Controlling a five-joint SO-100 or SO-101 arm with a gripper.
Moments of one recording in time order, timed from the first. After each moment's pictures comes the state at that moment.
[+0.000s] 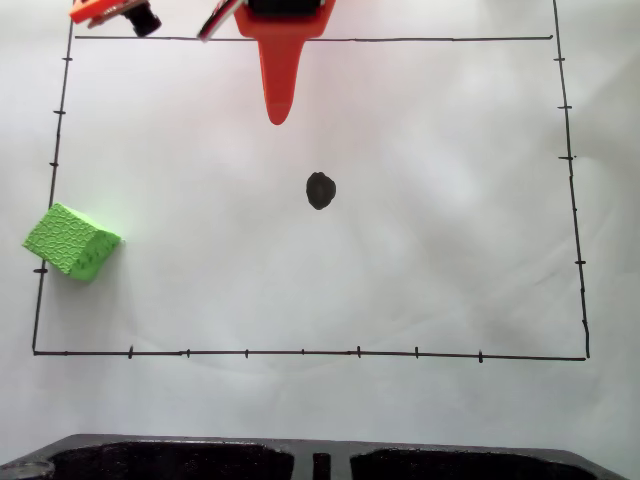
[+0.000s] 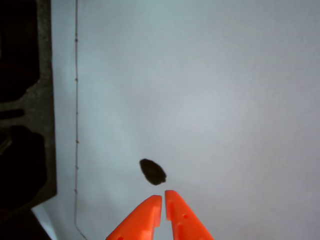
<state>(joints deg) 2.7 186.4 174.6 51.9 -0.1</state>
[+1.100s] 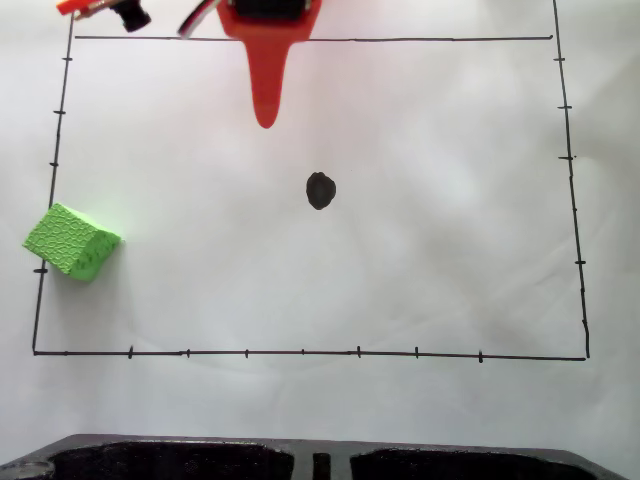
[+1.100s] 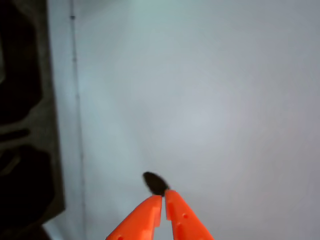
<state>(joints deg) 5.5 178.2 174.1 45.7 2.5</state>
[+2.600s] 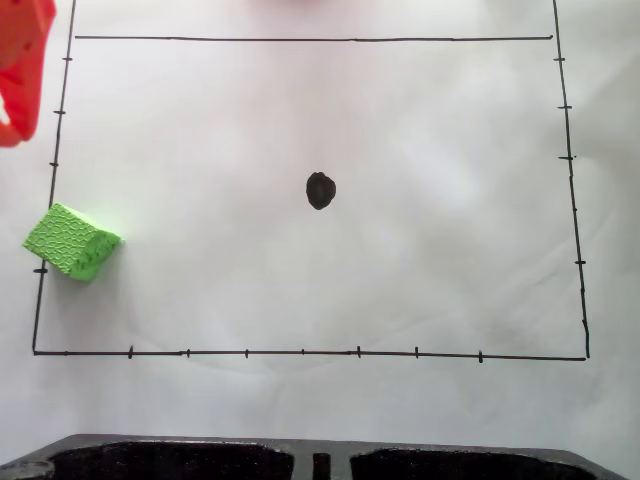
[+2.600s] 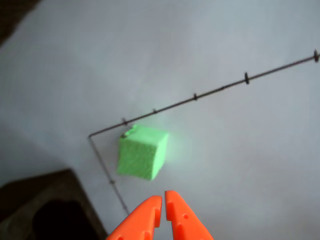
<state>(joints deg) 34.1 101.0 102.1 59.6 4.3</state>
